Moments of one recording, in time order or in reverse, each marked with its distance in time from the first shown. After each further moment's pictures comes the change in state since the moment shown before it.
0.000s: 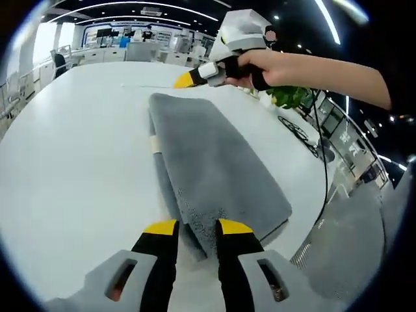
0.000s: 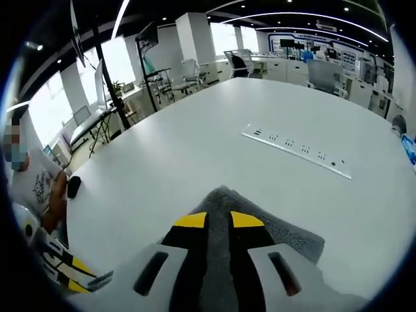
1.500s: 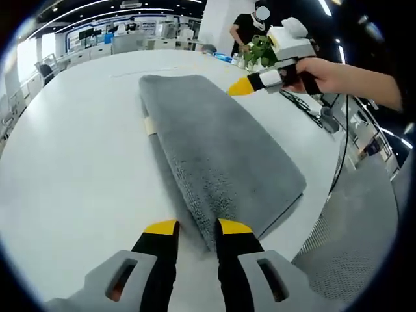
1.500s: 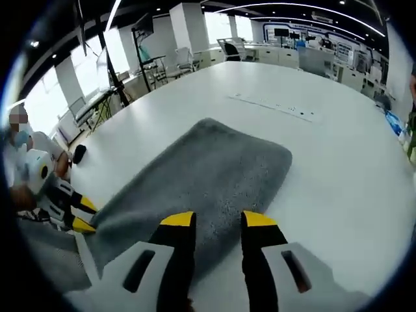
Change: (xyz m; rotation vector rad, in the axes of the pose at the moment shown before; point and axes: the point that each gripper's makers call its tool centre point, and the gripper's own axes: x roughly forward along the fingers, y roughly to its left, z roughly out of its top) left arm 0.009 0.009 -0.019 0.105 0.105 0.010; right arm -0.078 -0.018 -0.115 0.024 0.105 -0.027
